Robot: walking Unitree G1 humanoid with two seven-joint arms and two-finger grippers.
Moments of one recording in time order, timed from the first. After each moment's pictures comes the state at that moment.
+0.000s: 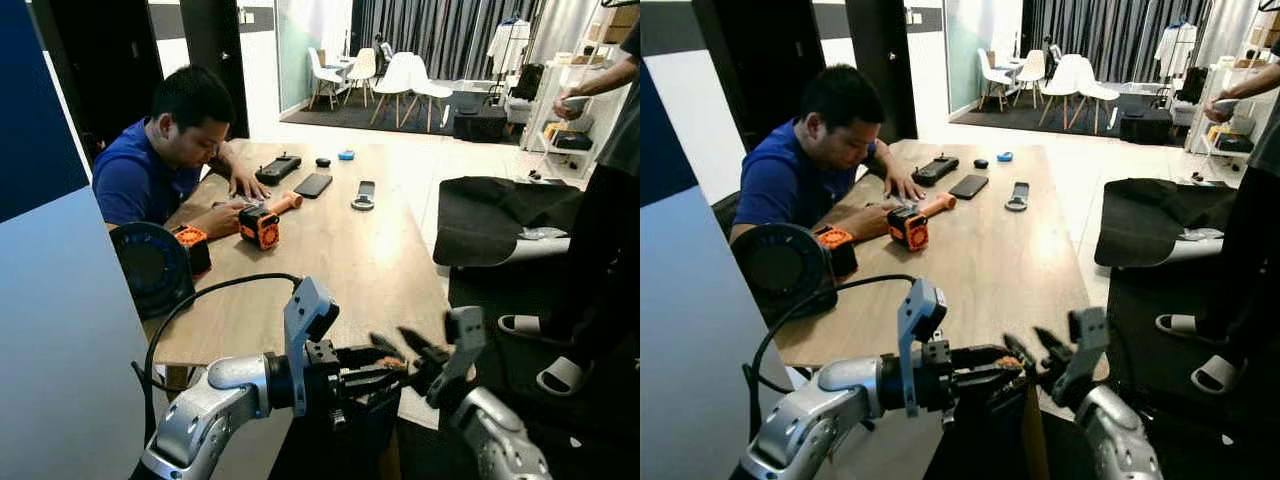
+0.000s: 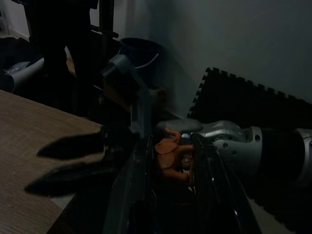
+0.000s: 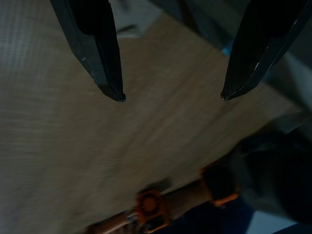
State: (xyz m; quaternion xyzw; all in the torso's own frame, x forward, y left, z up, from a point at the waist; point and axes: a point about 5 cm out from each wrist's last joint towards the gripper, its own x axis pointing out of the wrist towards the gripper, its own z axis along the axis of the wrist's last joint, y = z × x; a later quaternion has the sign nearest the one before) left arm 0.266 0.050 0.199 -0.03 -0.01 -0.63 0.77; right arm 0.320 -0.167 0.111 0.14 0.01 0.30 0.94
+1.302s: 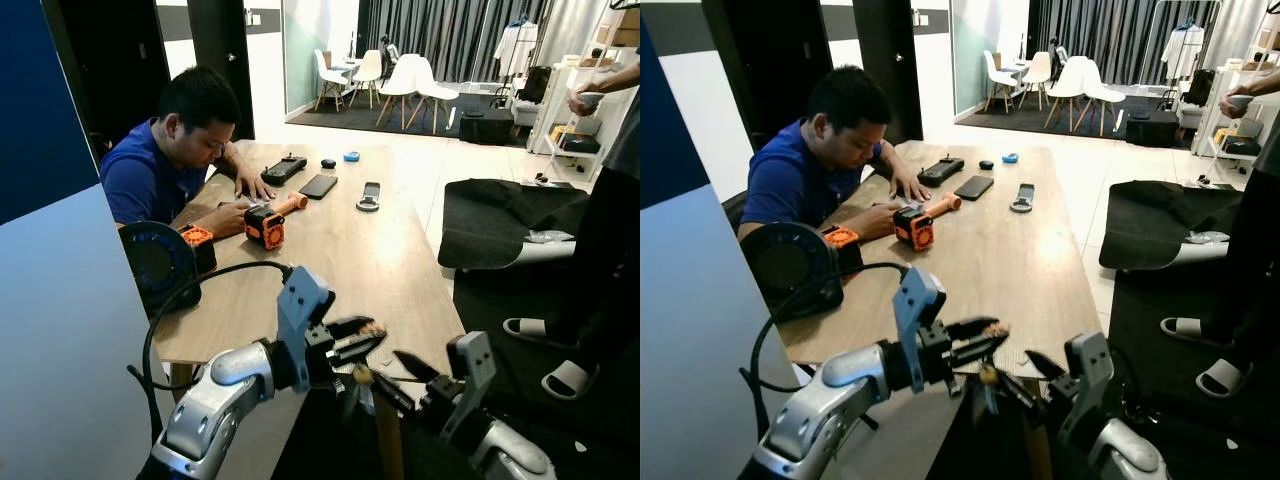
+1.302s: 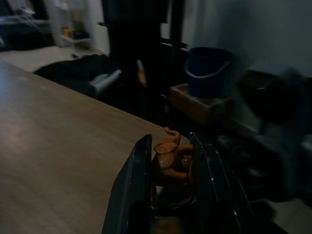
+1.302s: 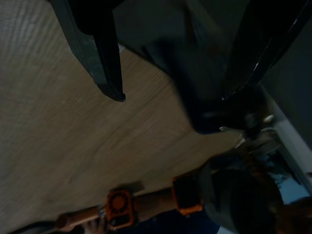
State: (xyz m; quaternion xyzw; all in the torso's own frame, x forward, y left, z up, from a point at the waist) left arm 0.293 0.054 0.204 0.01 -0.07 -0.51 0.86; right arm 0.276 -0.176 0.121 0.08 -0.02 0.31 0.95
